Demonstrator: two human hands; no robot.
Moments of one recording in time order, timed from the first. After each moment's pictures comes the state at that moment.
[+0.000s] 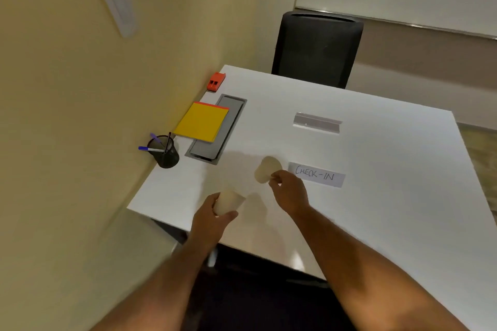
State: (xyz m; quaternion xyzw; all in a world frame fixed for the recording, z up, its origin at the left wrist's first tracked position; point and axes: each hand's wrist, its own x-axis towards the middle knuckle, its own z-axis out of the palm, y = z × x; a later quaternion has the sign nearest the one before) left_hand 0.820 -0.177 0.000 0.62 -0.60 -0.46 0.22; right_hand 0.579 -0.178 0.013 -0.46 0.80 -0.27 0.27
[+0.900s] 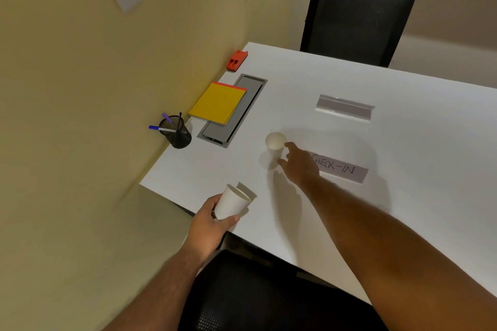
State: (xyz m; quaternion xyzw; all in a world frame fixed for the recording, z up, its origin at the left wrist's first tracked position) left_hand 0.797 -0.121 0.003 0.65 -0.52 -0.50 0.25; right_hand 0.522 -0.235 -0.018 -0.54 0.77 -0.15 0.29
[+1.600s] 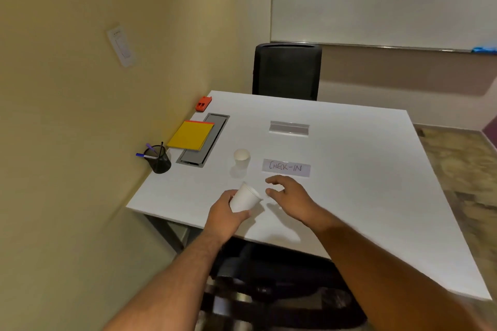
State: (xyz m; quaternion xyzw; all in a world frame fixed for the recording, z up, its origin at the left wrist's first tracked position) left_hand 0.748 -0.047 0.066 0.54 -0.66 -0.46 0.23; right_hand 0.533 -0.007 0.093 -0.49 0.71 -0.34 0.37
